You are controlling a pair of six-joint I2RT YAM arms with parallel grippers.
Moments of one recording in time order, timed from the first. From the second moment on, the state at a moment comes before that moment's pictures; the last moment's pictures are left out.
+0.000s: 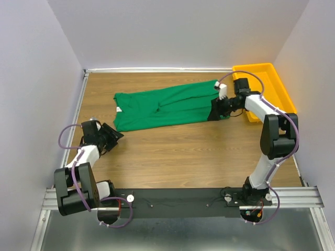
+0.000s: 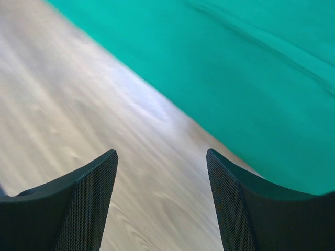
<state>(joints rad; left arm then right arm) 0.24 1.22 0.46 -0.06 0.35 -0.68 0.04 1.84 1.30 -0.57 -0.70 -0.39</state>
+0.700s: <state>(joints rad) 0.23 1.51 0.52 0.21 0.30 -0.99 0.12 1.84 1.29 -0.58 -0.74 -0.40</state>
